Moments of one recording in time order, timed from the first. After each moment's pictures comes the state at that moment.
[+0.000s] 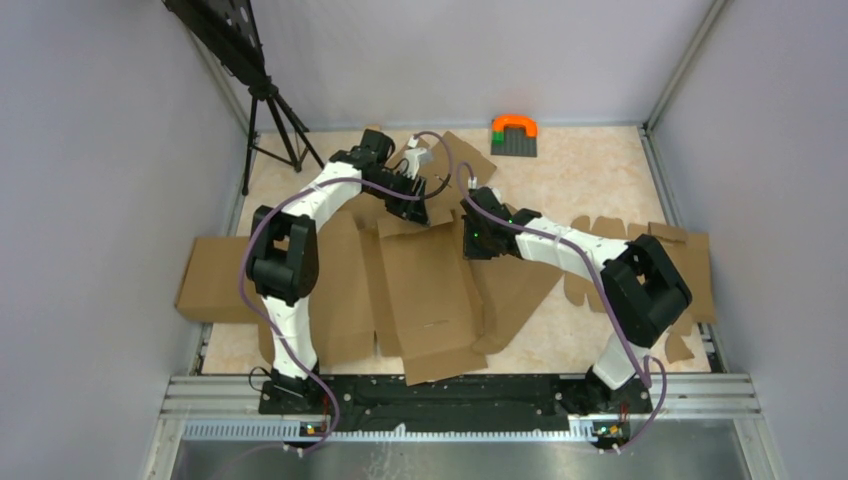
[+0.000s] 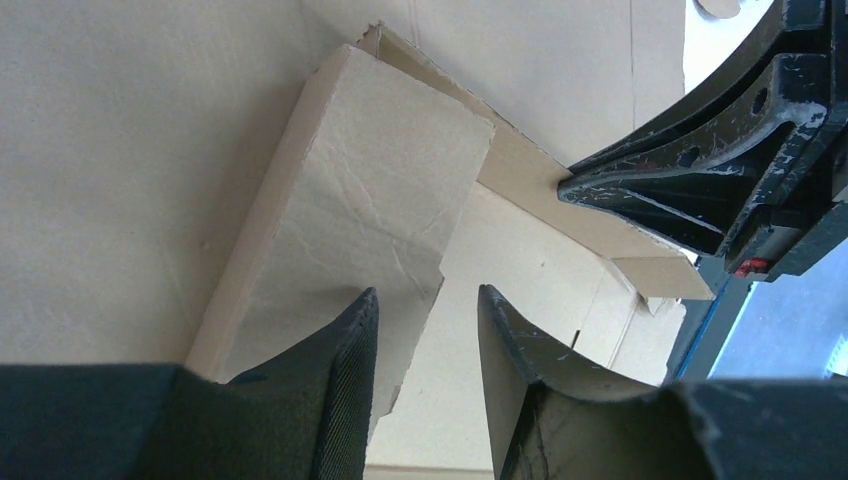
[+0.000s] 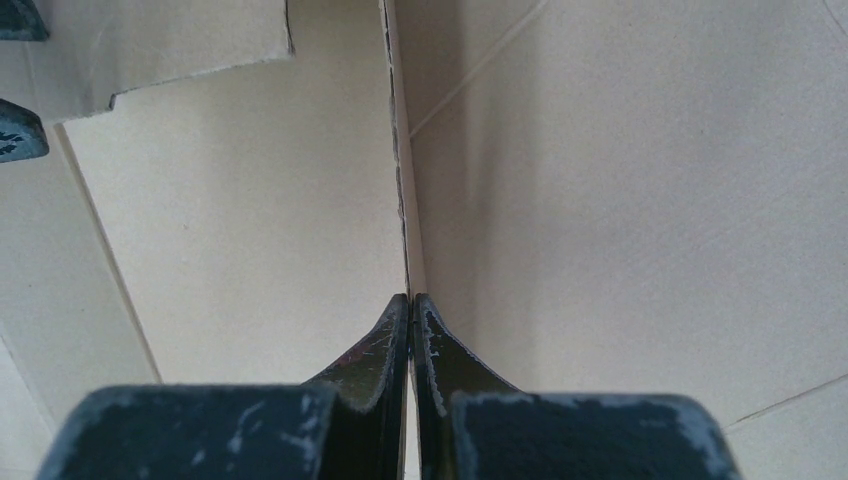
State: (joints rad) left arm -0.33 1.99 1.62 -0.72 0.74 0.17; right arm 0.71 1.69 1.13 -0.40 0.10 0.63
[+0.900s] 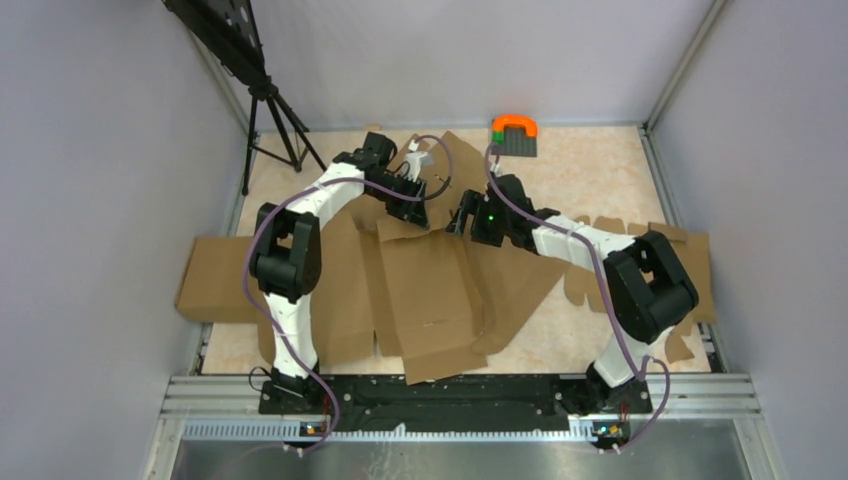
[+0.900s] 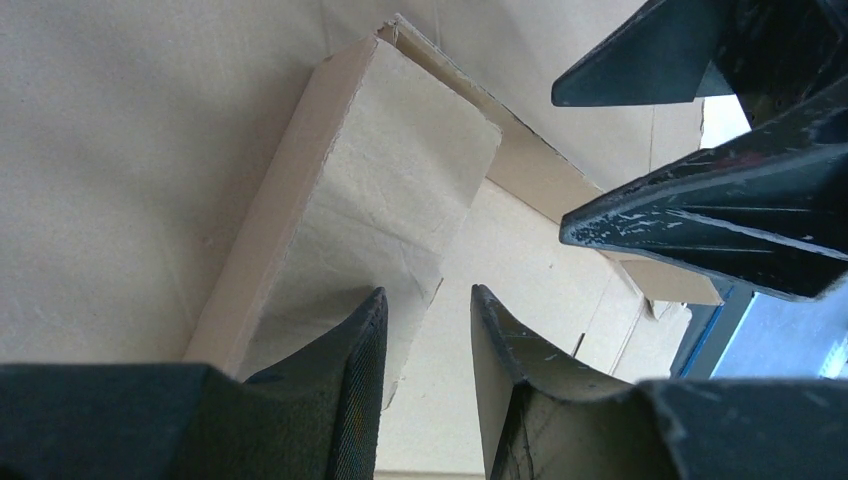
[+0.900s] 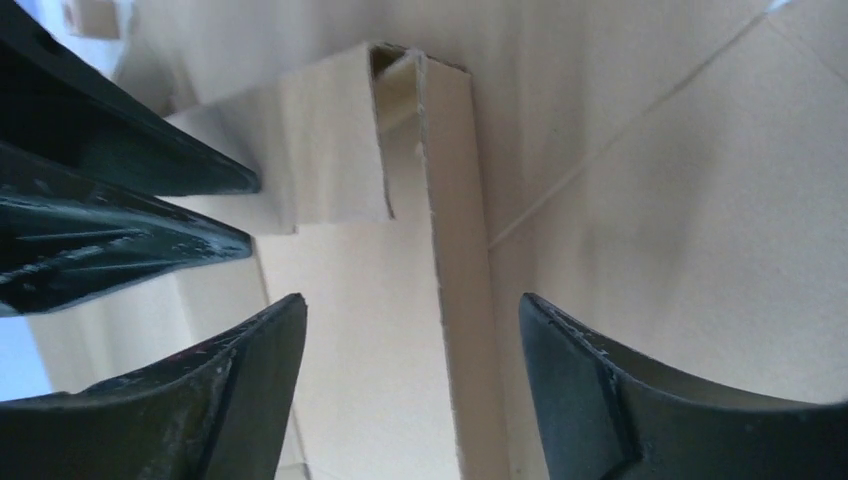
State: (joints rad) left arm -0.34 2.02 1.62 -0.72 0.72 0.15; right arm 0.56 1.69 1.04 -0.09 -0.14 0.73
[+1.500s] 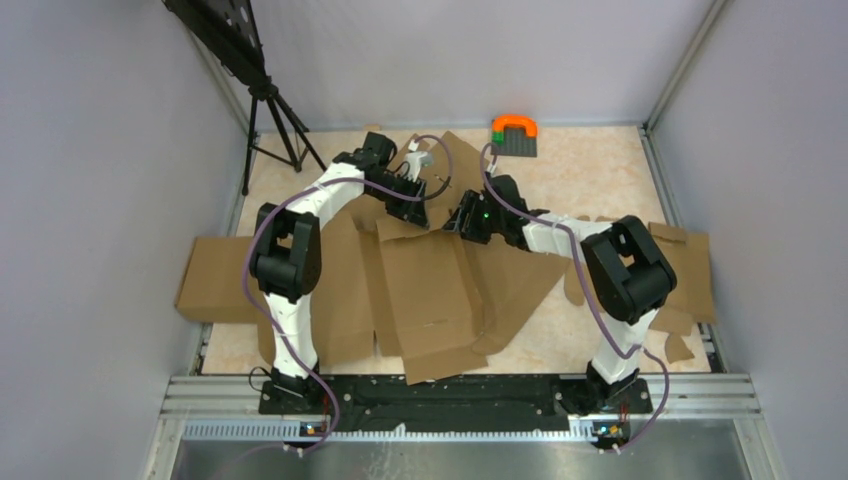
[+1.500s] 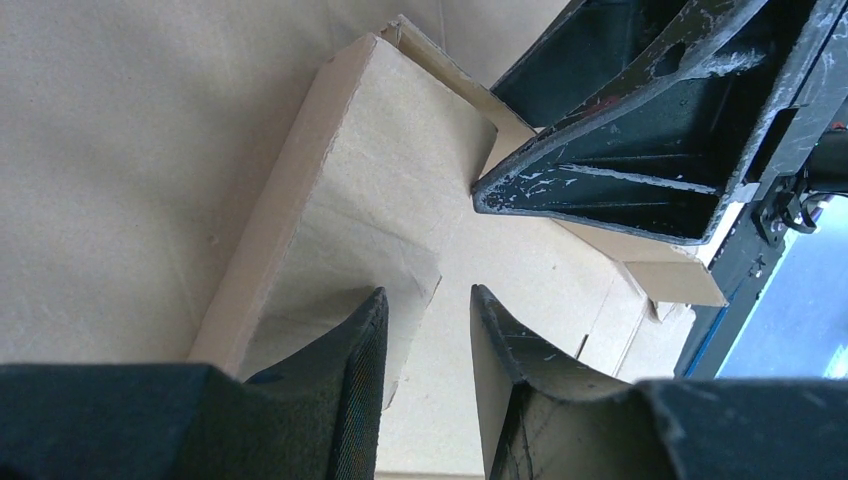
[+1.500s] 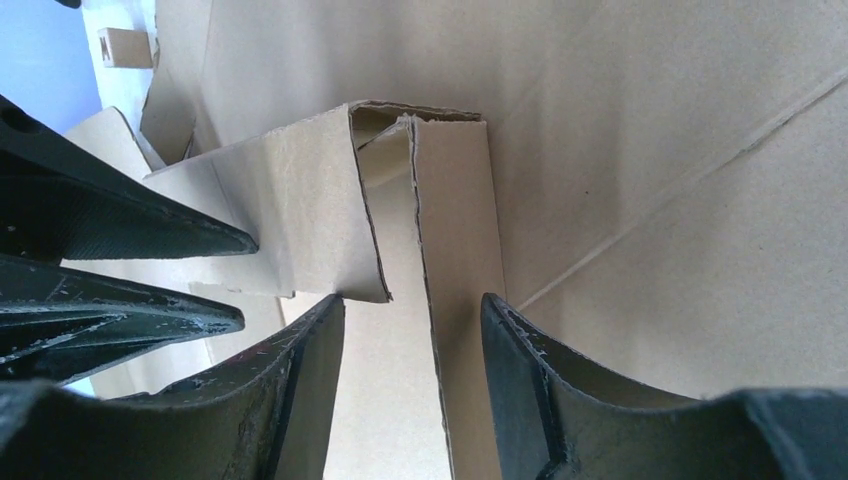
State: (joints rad) left arm -0.34 2.02 1.62 -0.72 0.71 0.15; right arm 0.53 1.83 1.06 0.10 -0.24 0.81
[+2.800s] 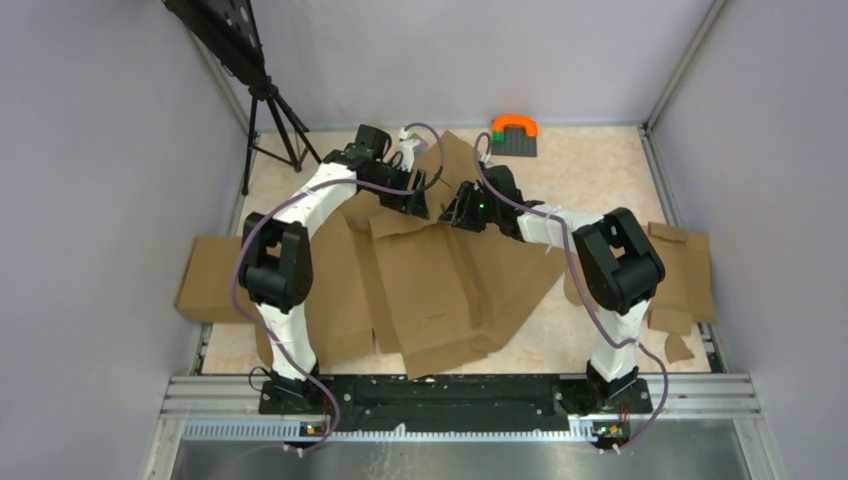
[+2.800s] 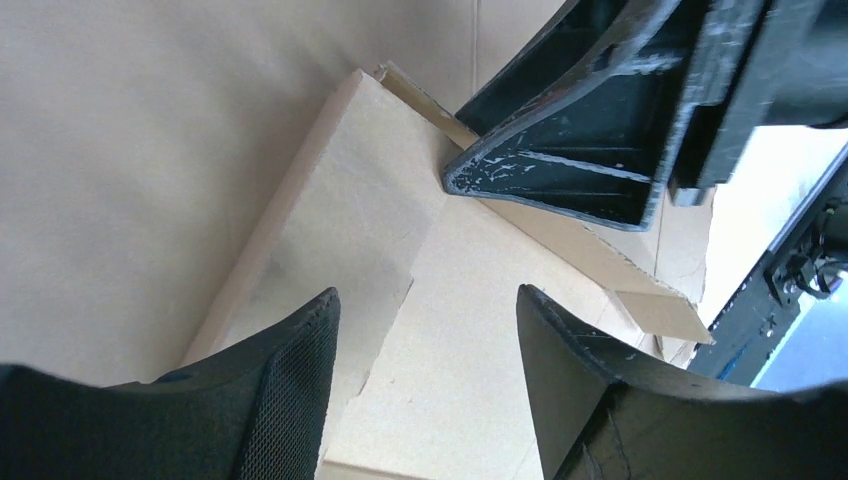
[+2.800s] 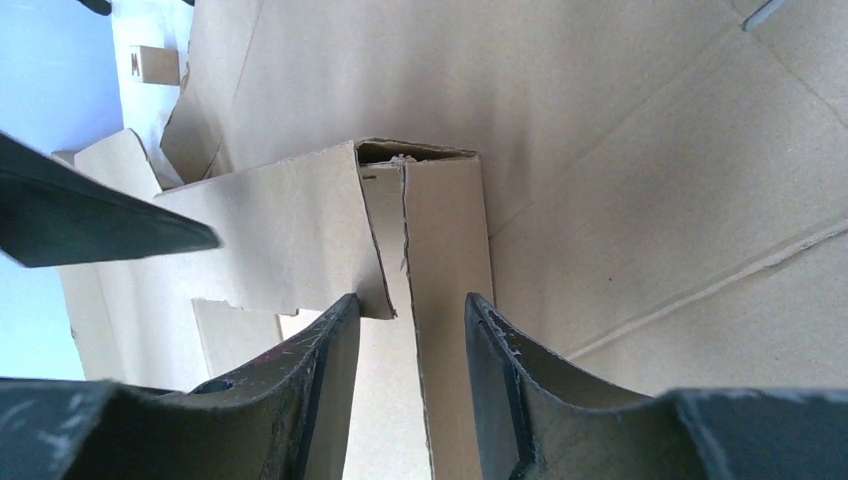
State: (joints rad) left arm -0.34 1.96 1.61 -0.68 0.61 0.05; right arm 0.52 1.91 1.16 0.12 -0.28 0.76
